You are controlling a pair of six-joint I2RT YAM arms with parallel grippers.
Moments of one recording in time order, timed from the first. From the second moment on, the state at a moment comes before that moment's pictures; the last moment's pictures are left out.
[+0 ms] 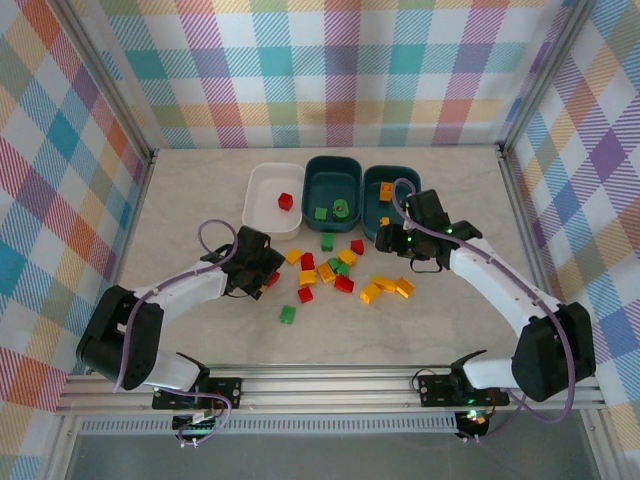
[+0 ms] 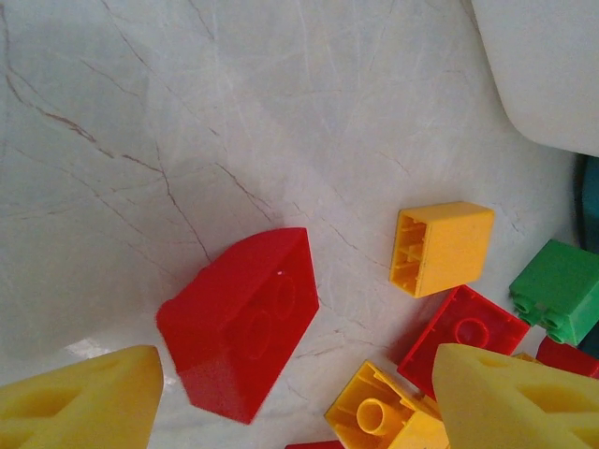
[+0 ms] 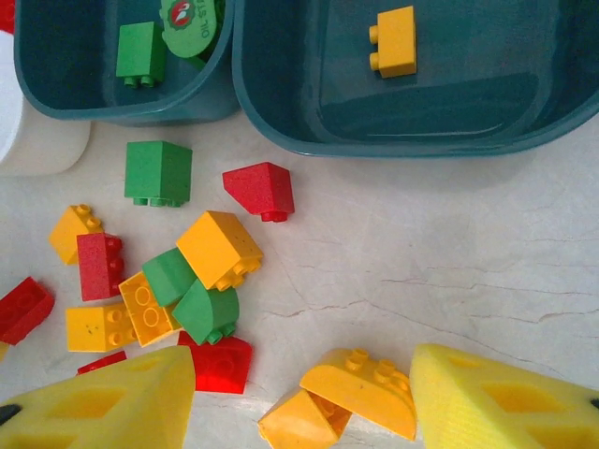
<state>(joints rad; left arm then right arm) -0.46 1.41 0.72 -0.34 0.02 -1.36 0.42 1.32 1.01 -0.64 -0.09 0.52</state>
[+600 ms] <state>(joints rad) -0.46 1.45 0.65 -0.25 0.01 -1.36 0.42 1.32 1.01 -0.64 -0.09 0.52</state>
